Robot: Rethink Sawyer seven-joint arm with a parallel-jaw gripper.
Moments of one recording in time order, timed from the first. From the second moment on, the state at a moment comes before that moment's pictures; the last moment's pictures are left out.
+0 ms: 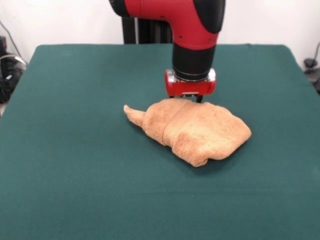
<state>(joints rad) -0.16 -0.40 0.00 1.60 -0.08 0.37 1.57</state>
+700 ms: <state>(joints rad) -0.19 -0.42 0.00 1.59 -0.08 0.39 1.57</state>
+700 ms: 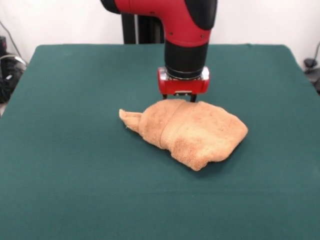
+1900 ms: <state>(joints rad) -0.19 -0.50 0.02 1.59 -0.07 0.39 1.57</state>
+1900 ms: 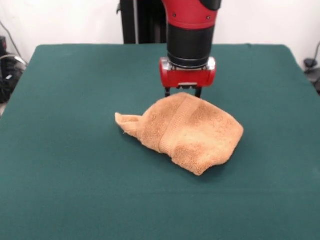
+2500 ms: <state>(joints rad) -0.16 -0.49 0.02 1.59 -0.06 0.34 1.57</state>
